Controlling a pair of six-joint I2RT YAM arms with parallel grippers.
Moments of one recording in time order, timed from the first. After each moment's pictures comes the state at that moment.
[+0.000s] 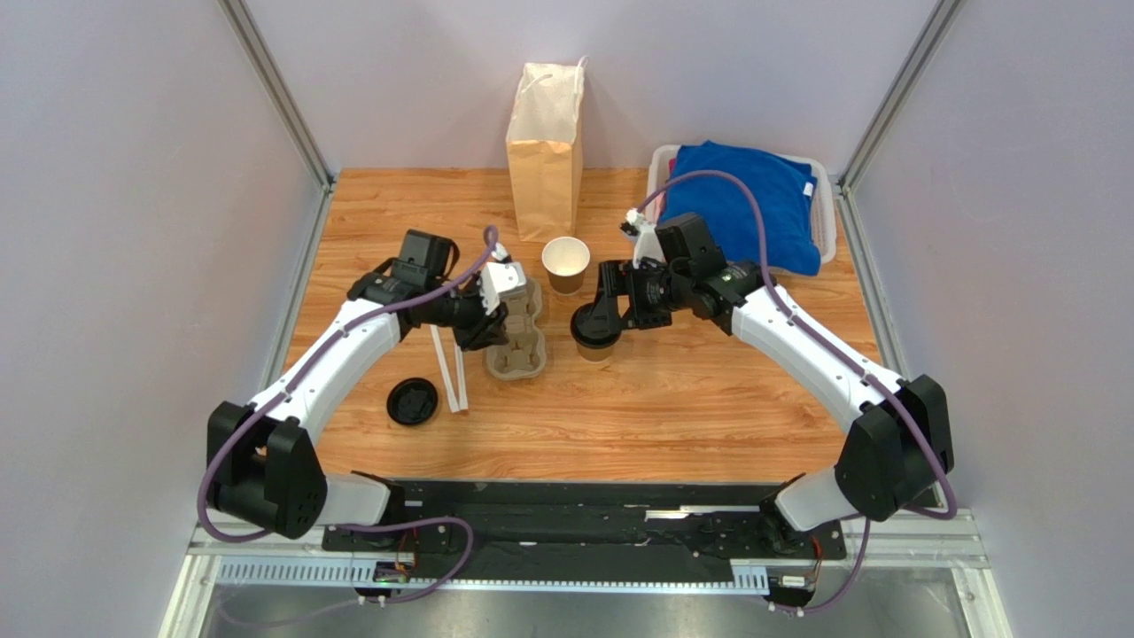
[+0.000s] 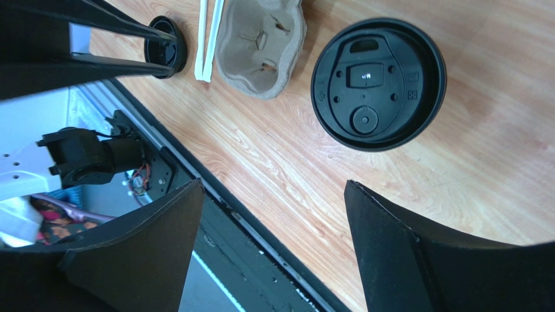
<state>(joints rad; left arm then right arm) -0.31 1.33 1.06 -0.68 0.67 0.70 0.56 1.46 1.24 -0.56 -0.44 0.40</state>
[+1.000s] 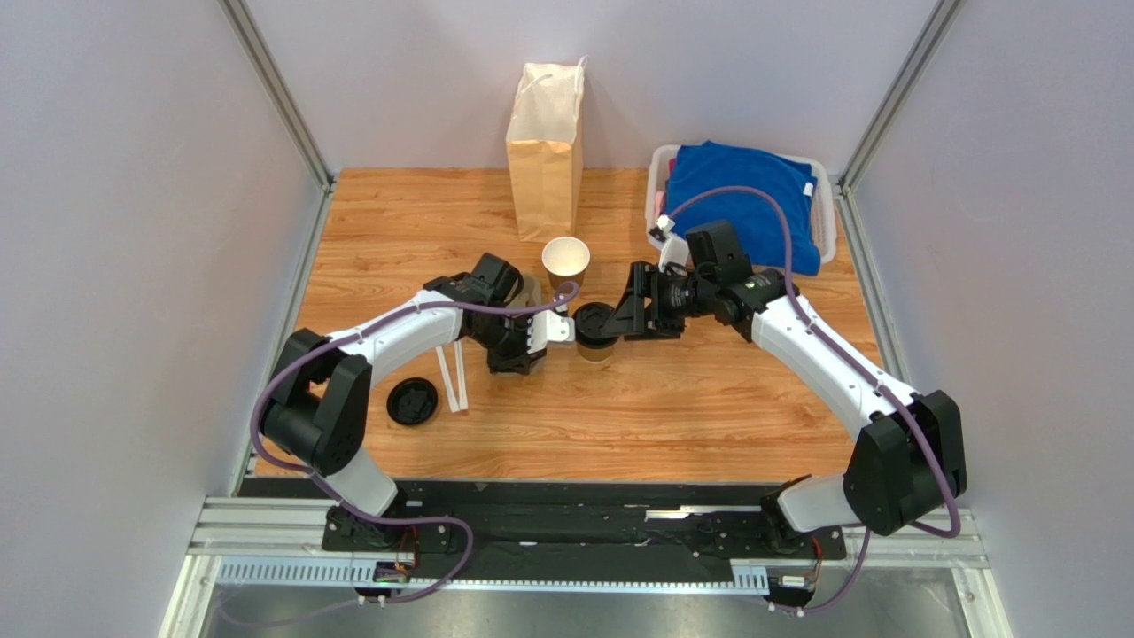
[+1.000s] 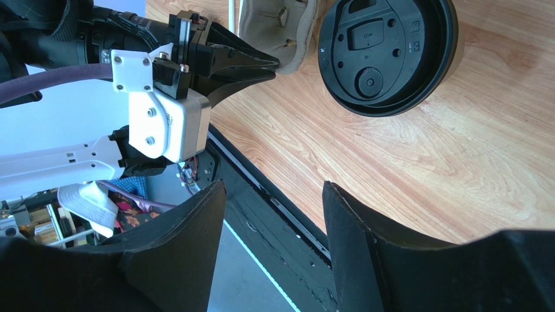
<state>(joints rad) -0.52 1.62 1.06 -0.65 0.52 0.93 0.44 1.40 1.12 -0.52 -0.62 0.53</state>
